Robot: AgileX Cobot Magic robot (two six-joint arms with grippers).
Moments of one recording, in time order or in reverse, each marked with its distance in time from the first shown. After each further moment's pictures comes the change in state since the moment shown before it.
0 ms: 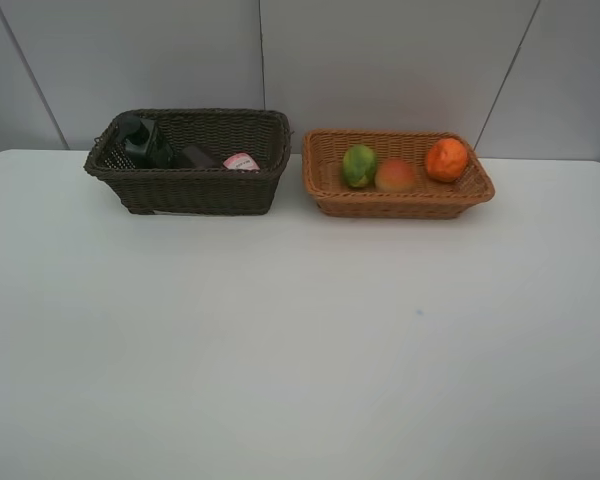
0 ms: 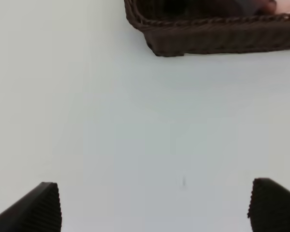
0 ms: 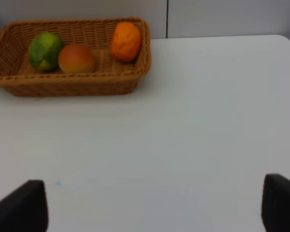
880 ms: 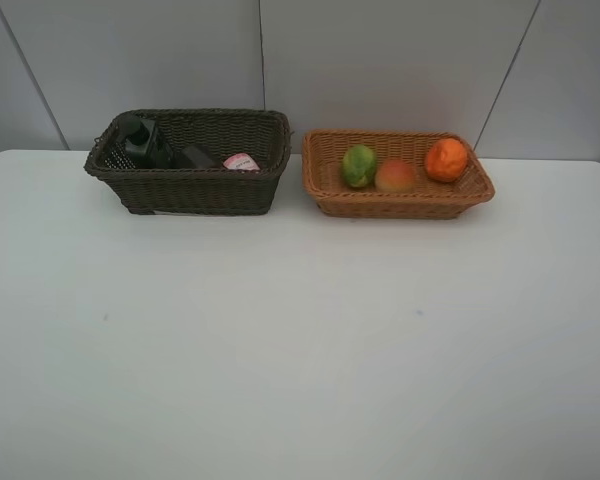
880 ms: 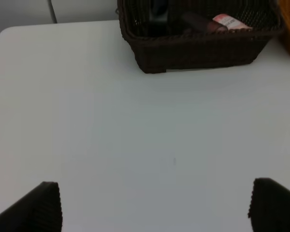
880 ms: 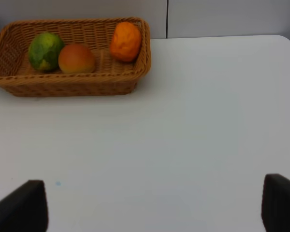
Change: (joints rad) left arm 0.000 -0.652 0.008 -0.062 0.354 0.116; right arm 0.000 0.000 0.000 0.000 0.000 0.000
